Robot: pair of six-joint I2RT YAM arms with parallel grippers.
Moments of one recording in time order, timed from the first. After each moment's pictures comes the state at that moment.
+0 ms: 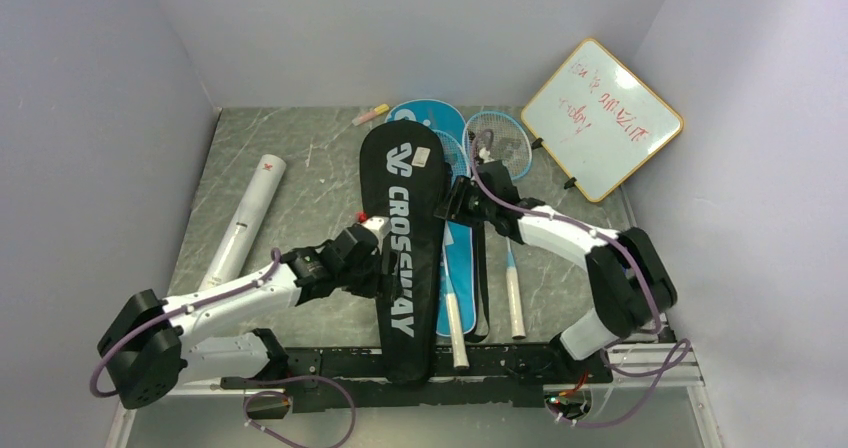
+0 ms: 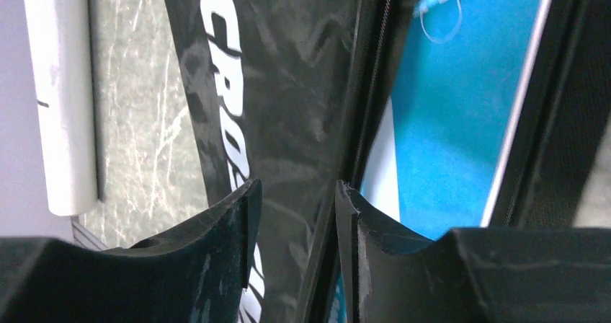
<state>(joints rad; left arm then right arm) -0.88 1.12 0.67 -0.41 0.02 -0.68 0.51 1.50 0.83 -0.03 -0.16 0.75</state>
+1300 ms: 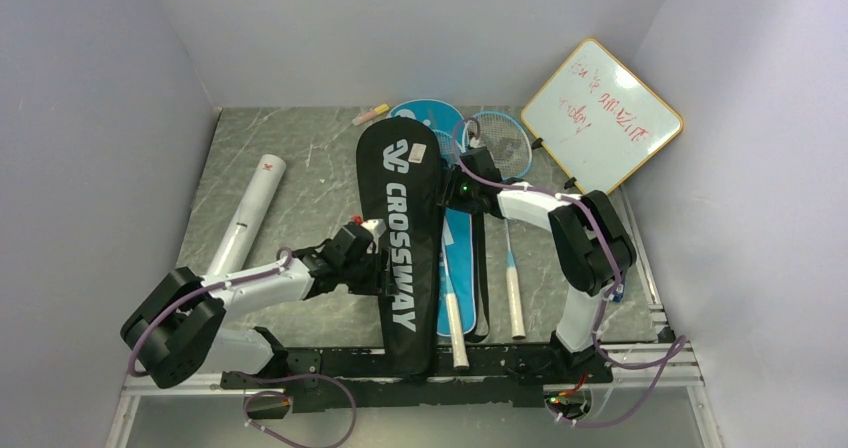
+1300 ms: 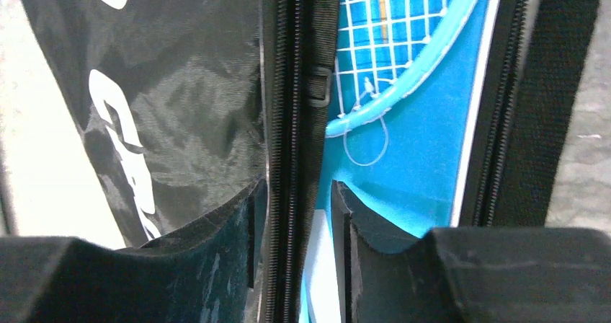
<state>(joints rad) -0.76 1.29 0.54 -0.16 0.15 -0.69 0.47 1.83 1.08 -0.05 -0.06 0.67</state>
